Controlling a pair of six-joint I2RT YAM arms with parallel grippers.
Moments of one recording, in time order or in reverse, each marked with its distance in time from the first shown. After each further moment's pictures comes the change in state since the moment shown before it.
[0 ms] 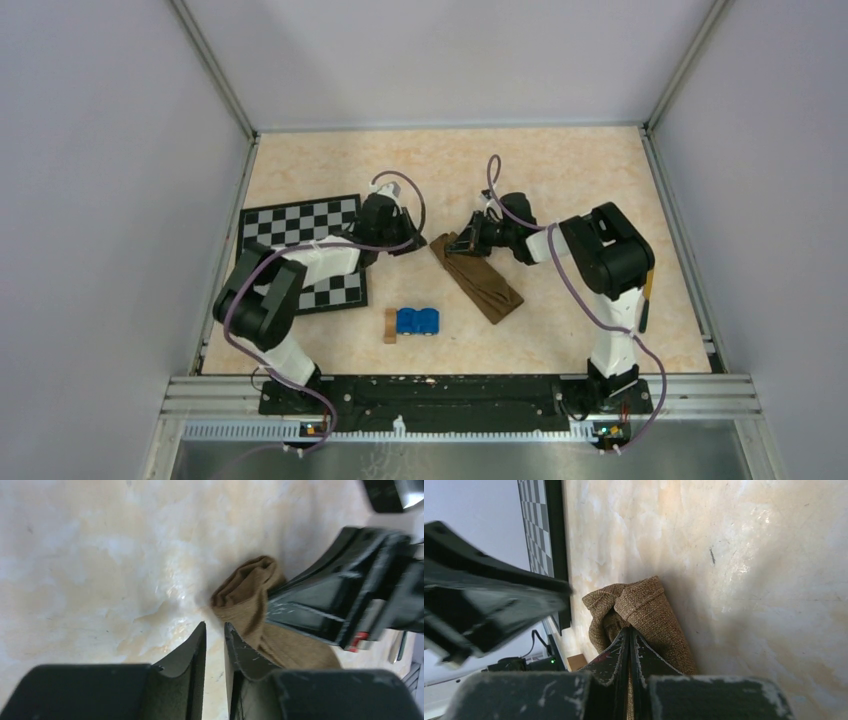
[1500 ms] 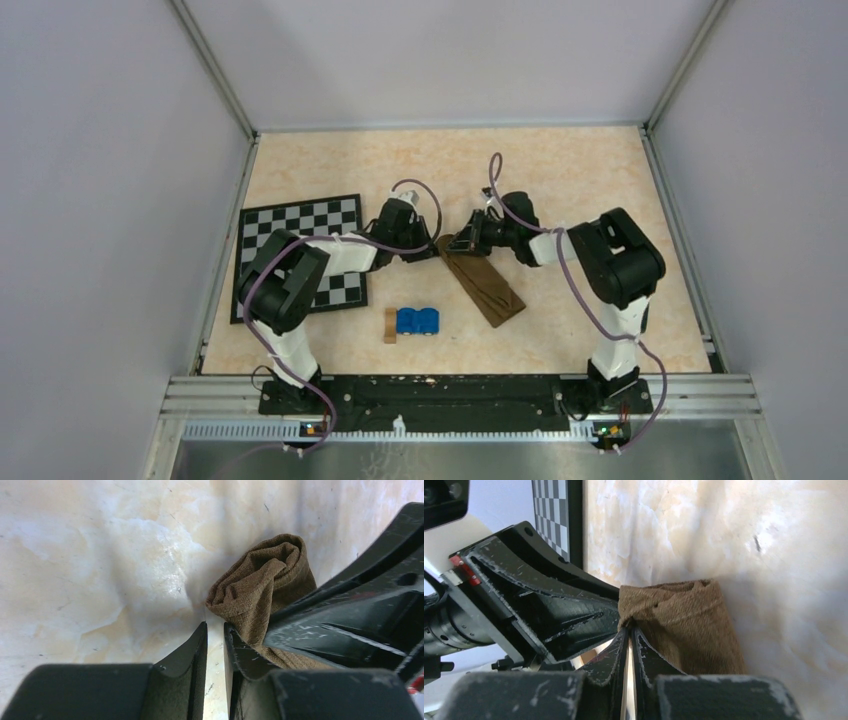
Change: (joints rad) left arm -0.063 0.179 0.065 -0.001 0.045 -0.017; right arm 0.025 -0.055 -0.027 0.026 0.016 0.023
